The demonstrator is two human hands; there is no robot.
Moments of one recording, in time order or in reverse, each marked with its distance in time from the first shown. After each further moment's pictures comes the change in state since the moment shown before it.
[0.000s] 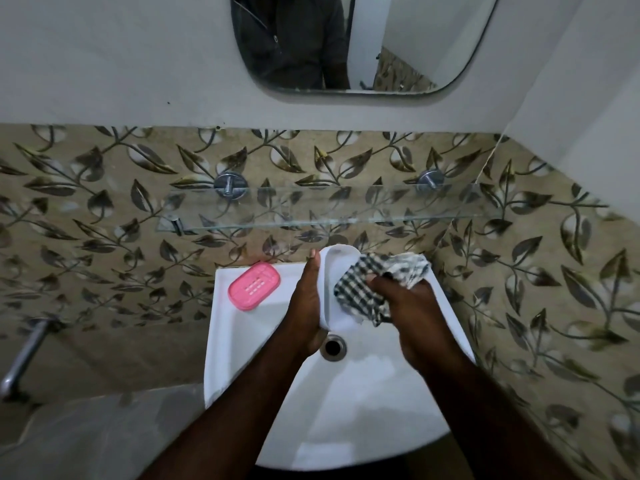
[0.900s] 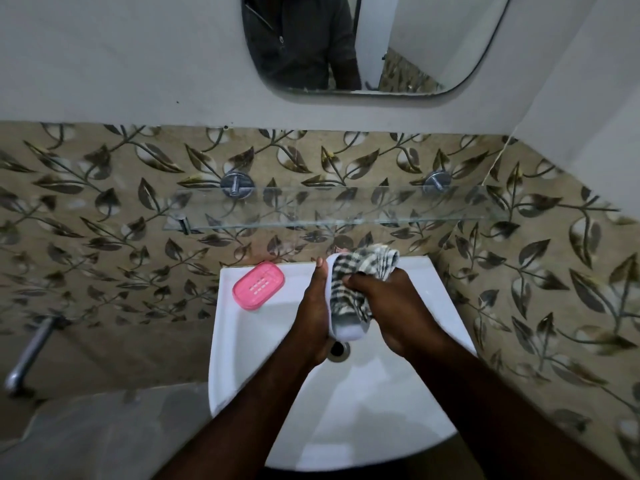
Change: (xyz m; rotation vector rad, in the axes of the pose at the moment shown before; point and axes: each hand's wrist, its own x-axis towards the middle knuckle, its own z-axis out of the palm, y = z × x) left_hand 0.007 -0.013 -0.009 -0.098 -0.089 -0.024; right_hand 0.013 0.002 0.023 -0.113 -0.172 0.031
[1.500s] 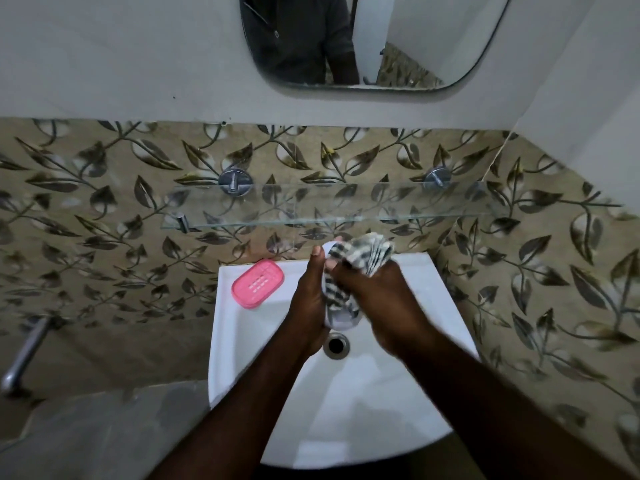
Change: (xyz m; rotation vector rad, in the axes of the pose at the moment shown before) left_hand 0.003 0.012 -0.005 0.064 -0.021 0.078; right_hand -0.010 -0.012 0.021 0.024 -0.020 -0.119
